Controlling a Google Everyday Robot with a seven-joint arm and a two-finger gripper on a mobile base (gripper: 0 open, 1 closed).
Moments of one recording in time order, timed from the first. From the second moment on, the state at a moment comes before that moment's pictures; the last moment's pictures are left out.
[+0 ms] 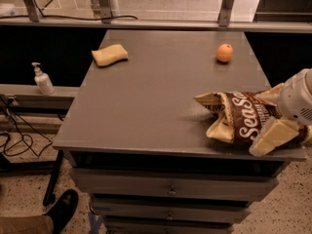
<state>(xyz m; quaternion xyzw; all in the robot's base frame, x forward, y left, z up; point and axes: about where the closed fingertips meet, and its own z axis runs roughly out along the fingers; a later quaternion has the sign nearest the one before) 0.454 -0.243 0.860 -0.54 0.81 0.04 0.21</state>
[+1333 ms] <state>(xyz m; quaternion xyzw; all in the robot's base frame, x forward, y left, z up) 0.513 -0.241 0.887 -0.53 0.80 0.03 0.27</state>
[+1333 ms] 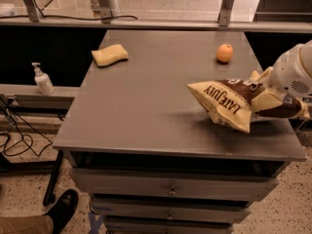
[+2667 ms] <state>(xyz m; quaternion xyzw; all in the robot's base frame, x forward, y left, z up) 0.568 -0.211 0.944 -0.50 0.78 0.04 0.37</state>
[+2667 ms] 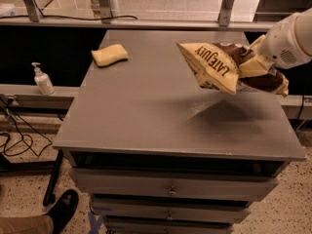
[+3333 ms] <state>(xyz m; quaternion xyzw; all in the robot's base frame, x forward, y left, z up) 0.635 -0.126 0.985 -0.51 0.71 0.07 0.48</state>
